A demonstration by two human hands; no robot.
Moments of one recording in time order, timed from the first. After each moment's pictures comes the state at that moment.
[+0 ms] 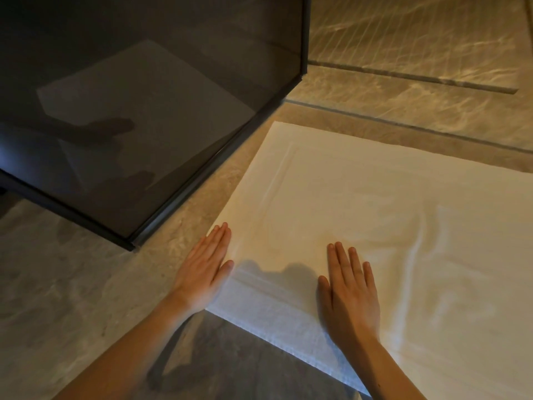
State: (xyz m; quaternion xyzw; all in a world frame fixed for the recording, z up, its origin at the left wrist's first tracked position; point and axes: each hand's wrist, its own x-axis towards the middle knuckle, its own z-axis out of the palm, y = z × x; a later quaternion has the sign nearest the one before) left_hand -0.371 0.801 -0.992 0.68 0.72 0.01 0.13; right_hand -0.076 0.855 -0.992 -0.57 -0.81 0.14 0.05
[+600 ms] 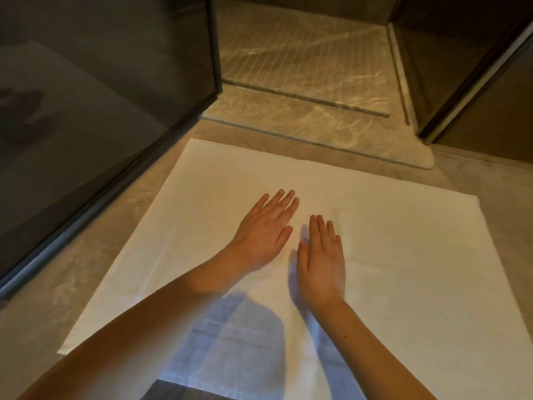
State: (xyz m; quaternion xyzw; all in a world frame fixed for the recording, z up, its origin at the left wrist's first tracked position) left_hand -0.172 0.987 -0.967 0.84 0.54 0.10 0.01; right_hand -0.020 0.937 -0.957 -0.66 -0.72 0.14 0.17
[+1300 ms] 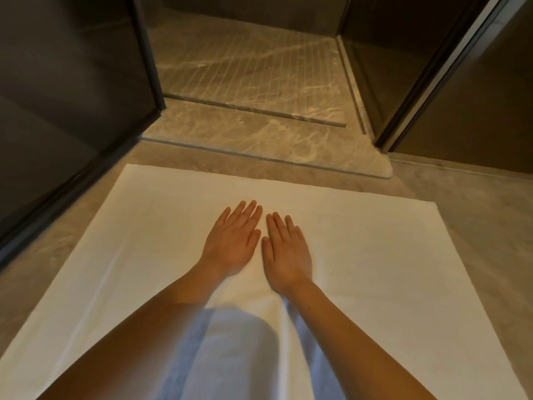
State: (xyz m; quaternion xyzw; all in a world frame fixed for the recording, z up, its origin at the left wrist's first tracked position) left_hand -0.147 1.075 -1.018 0.80 0.59 0.09 0.05; right_hand 0.003 1.042 -0.997 -0.63 -0.76 0.11 0.09
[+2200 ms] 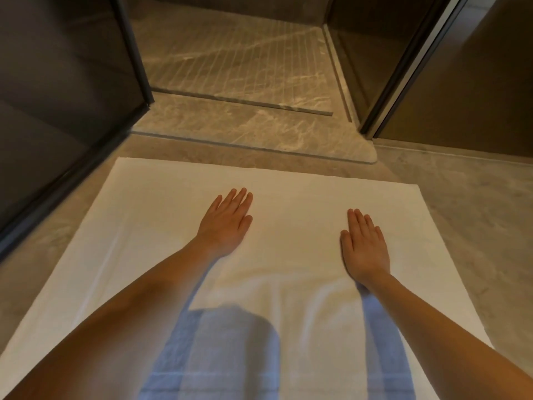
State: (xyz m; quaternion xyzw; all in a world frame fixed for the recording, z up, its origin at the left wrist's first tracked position) left_hand -0.145 1.074 -1.001 0.80 0.58 0.03 0.11; right_hand 0.173 1.021 -0.999 -0.75 -0.66 0.07 0.05
